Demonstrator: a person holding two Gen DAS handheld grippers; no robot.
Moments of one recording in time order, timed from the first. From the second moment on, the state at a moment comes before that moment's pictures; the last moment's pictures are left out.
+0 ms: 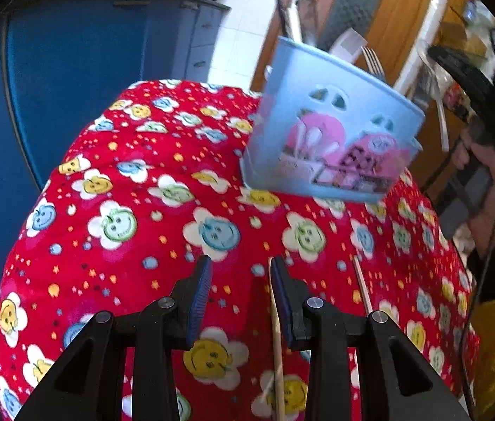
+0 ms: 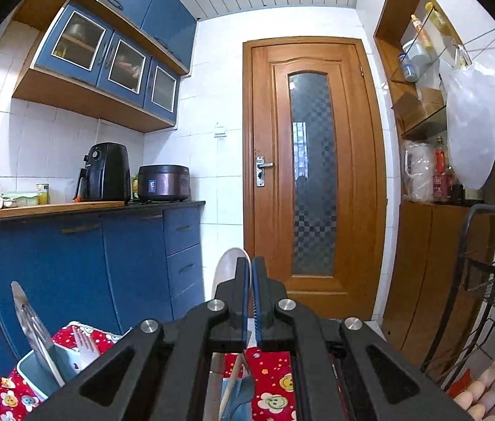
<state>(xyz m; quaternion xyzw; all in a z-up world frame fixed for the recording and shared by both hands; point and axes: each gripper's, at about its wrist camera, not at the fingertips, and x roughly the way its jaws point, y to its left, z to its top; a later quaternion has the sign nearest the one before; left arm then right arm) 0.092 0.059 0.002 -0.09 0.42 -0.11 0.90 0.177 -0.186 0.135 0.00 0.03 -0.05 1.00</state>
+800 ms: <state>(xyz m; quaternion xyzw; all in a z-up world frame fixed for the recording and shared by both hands) 0.090 0.042 -0.012 -0.05 0.47 -0.14 0.87 0.171 -0.187 0.133 0.04 0.06 0.01 1.00</state>
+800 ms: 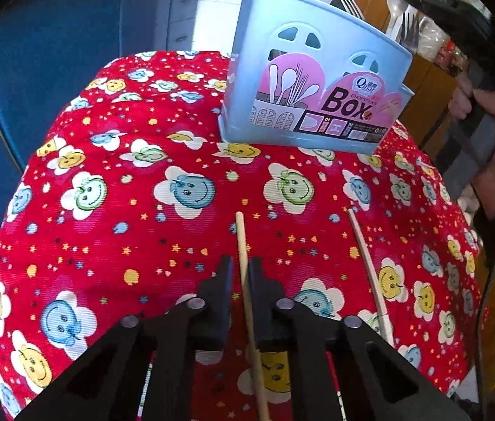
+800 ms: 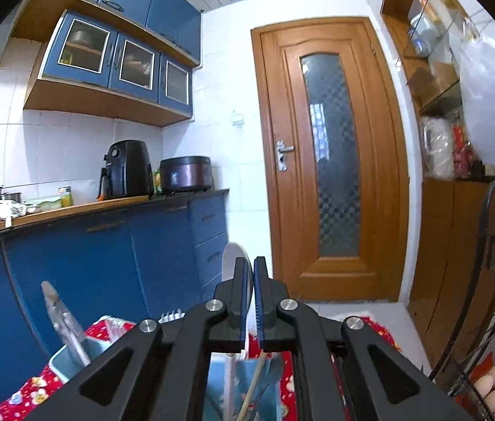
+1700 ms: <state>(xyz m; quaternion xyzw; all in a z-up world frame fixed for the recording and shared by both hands) 0.074 0.061 0.034 -0.12 0.38 -0.13 0.91 0.085 -0.187 0.102 0.09 0.26 0.07 0.96</state>
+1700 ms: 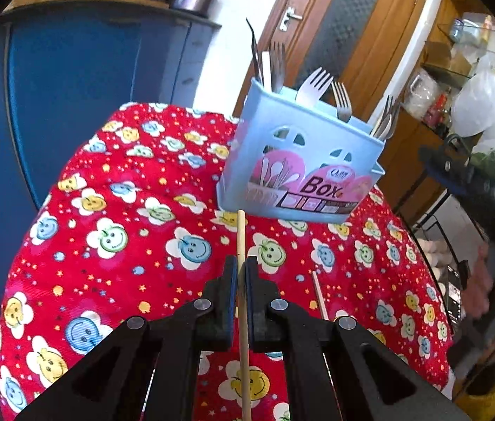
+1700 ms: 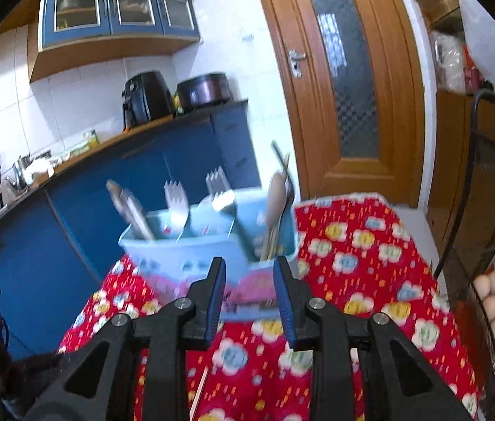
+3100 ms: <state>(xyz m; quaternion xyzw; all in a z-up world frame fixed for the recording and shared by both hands) 0.049 0.086 0.022 -0.13 0.37 -0.11 0.91 0.086 -0.120 -0.005 0.10 0.56 0.14 0.81</state>
